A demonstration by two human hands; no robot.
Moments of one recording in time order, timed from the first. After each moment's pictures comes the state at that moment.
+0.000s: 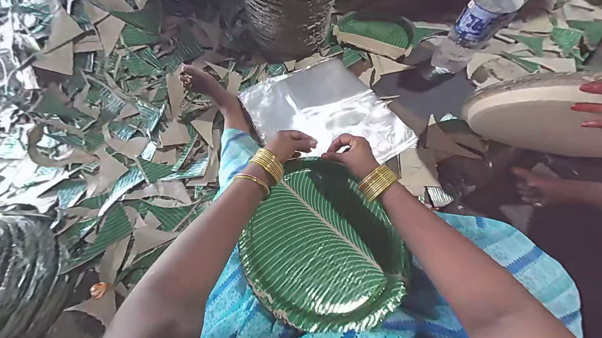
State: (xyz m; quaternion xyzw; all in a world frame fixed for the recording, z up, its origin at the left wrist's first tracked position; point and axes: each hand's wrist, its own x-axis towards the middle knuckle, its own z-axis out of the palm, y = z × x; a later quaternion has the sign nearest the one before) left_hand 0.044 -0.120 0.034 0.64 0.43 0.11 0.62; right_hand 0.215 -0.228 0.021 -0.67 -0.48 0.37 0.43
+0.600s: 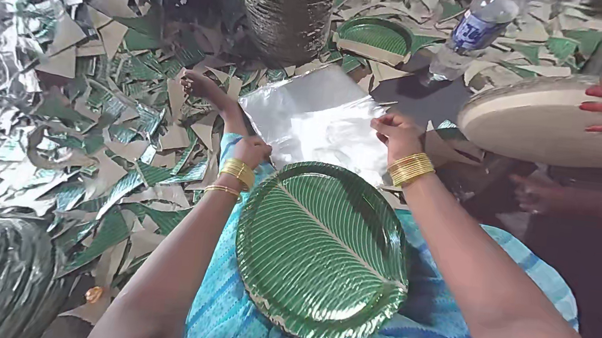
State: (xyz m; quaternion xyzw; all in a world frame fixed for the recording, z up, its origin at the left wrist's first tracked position) left_hand -0.004 -0.082 0.026 0.70 0.57 0.08 0.42; right_hand 0.279 -0.224 0.034 -0.67 -0.24 0.33 0.62
